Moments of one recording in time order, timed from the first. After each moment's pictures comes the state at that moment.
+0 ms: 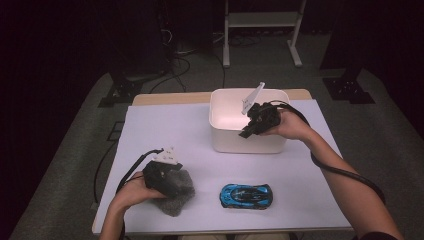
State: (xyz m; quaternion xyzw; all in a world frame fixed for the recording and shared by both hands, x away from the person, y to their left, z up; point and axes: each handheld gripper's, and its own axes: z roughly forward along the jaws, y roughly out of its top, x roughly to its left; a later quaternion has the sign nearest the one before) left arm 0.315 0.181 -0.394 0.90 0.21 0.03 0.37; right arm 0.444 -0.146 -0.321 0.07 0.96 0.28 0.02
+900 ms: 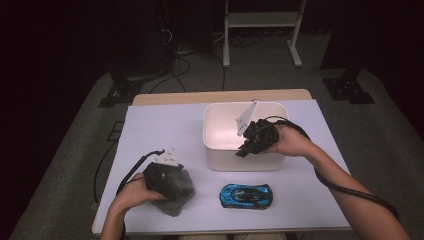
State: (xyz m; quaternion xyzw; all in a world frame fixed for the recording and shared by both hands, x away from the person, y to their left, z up) left arm 0.309 0.178 -0.392 0.90 0.21 0.03 0.37; right arm 0.386 -0.127 -0.319 0.01 0.97 0.26 0.00
